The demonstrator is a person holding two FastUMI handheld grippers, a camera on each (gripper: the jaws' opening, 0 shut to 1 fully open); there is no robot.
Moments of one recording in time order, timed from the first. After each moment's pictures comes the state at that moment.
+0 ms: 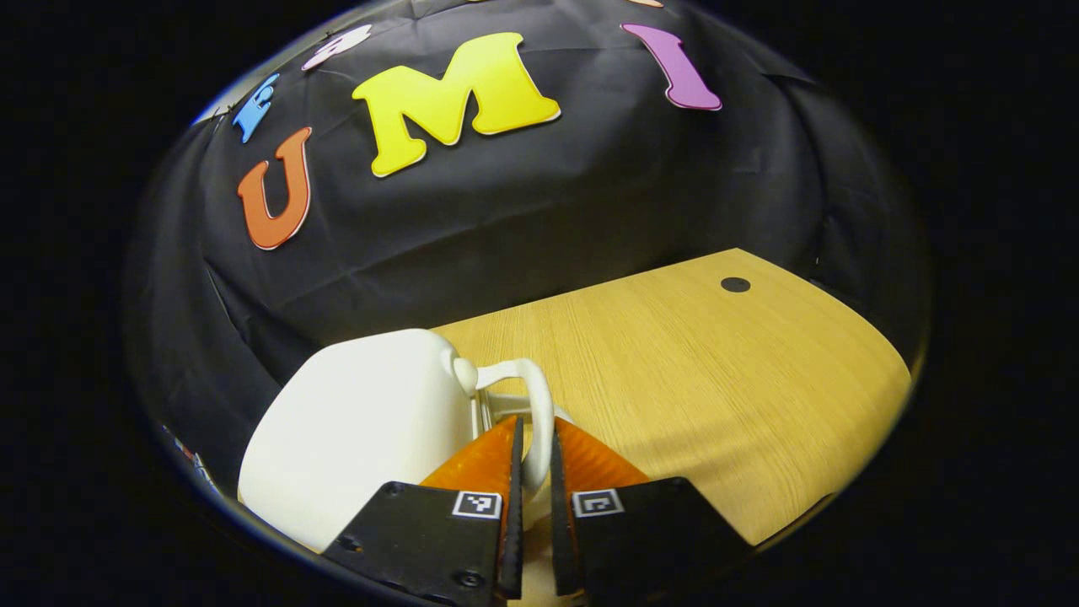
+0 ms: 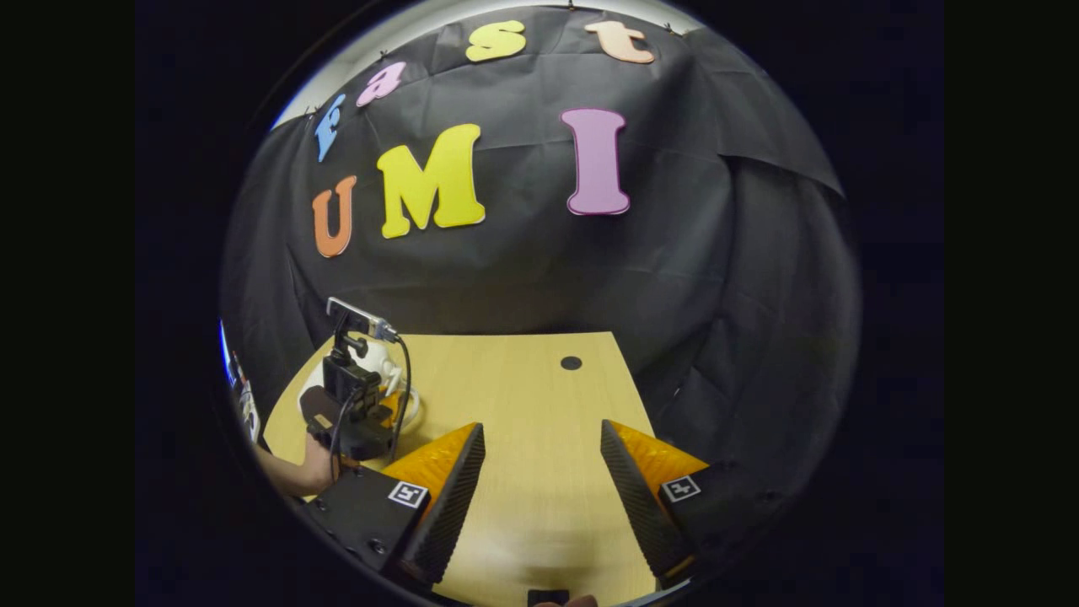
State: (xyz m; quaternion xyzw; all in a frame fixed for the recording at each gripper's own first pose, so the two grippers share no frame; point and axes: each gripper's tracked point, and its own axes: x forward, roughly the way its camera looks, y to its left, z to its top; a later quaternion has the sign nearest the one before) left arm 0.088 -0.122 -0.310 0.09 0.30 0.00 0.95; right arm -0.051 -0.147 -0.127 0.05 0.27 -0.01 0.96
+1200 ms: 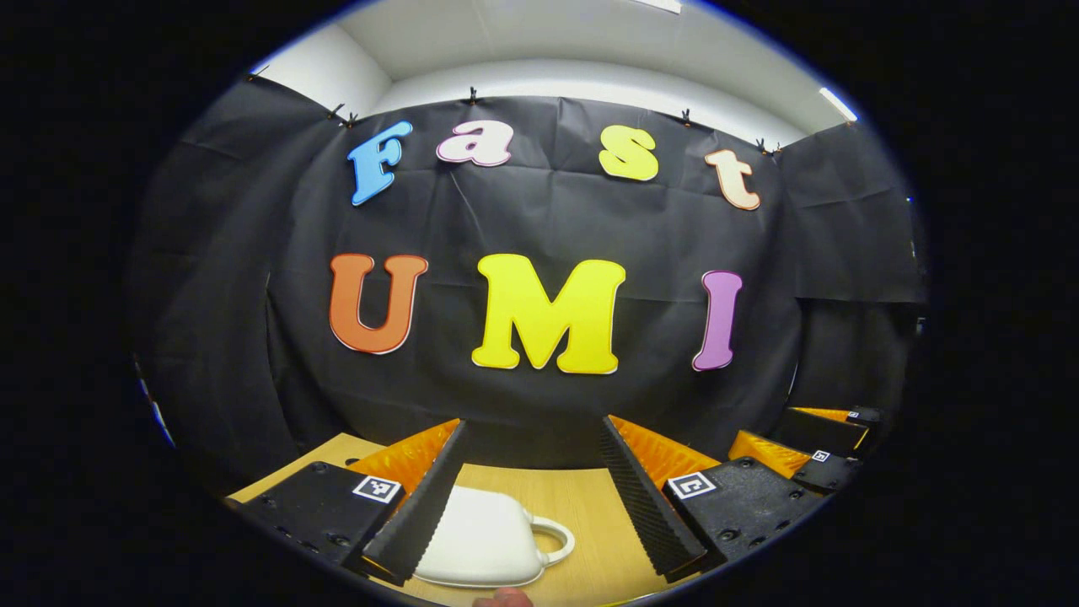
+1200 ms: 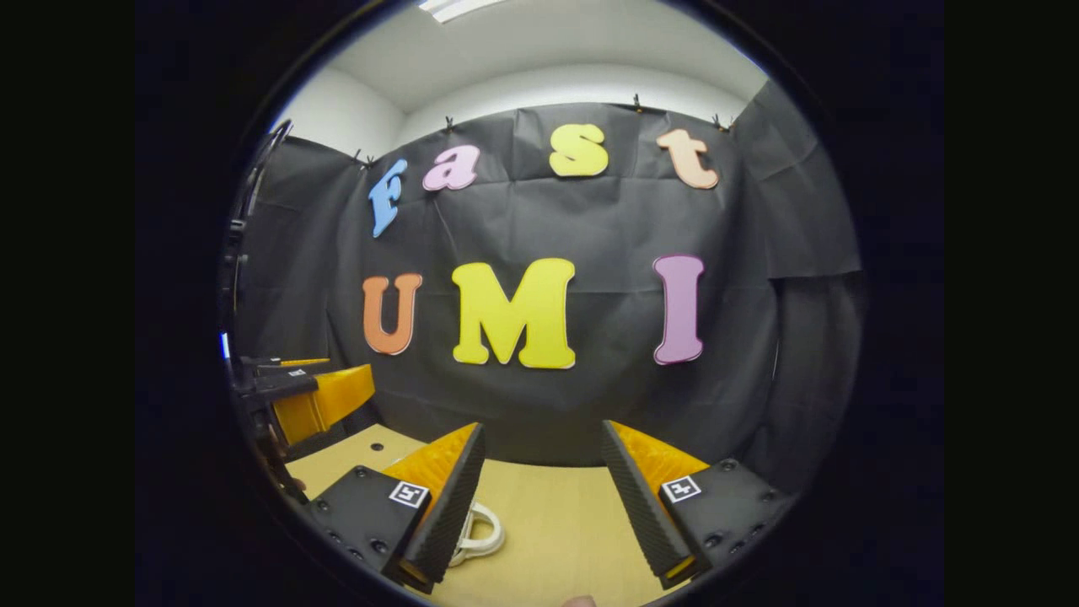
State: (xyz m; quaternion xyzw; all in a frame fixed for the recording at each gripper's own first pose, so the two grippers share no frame) left arm 0.017 -0.015 0.036 -0.05 0.03 0.03 1.00; right arm 0.005 0.017 0.043 0.02 0.03 0.03 1.00
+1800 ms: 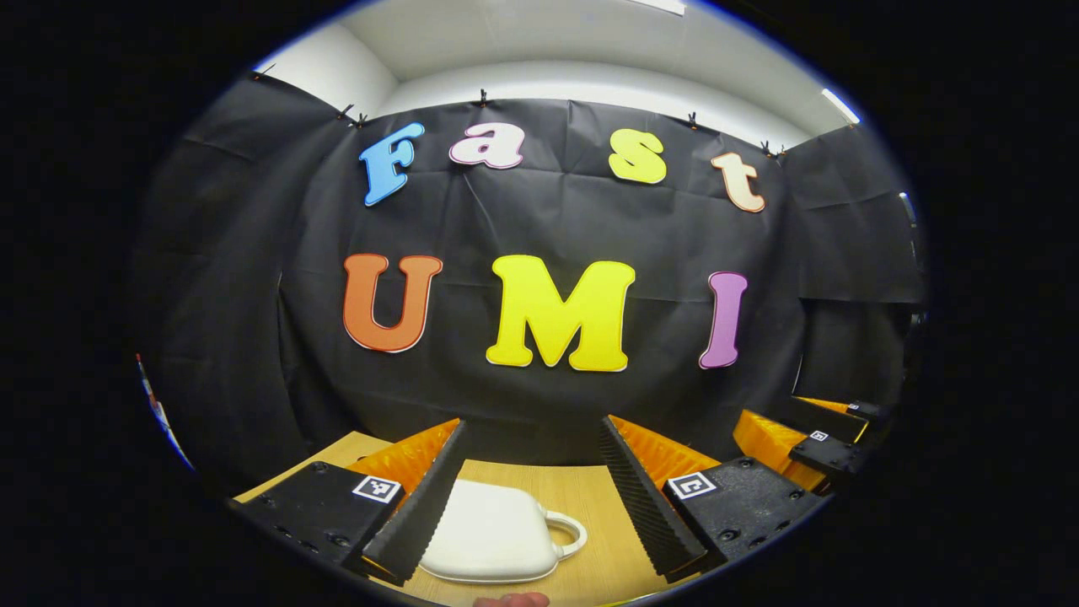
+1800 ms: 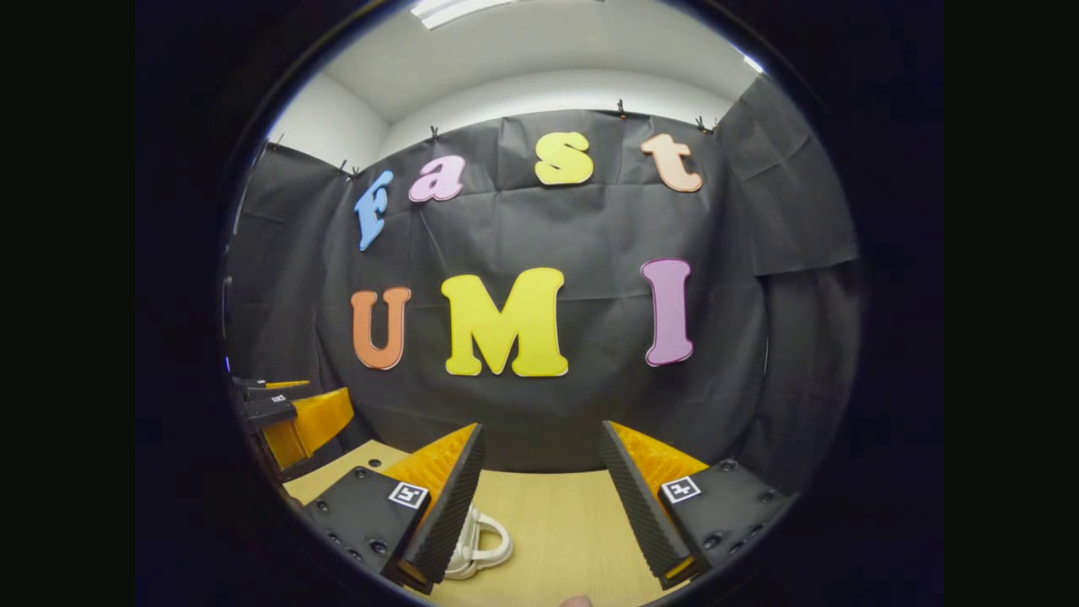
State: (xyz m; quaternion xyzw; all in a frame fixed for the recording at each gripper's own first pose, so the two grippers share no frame) left arm 0.002 0.001 0.028 -0.06 0.04 0.03 1.00; right arm 0.006 0.031 0.043 0.04 0.03 0.02 1.00
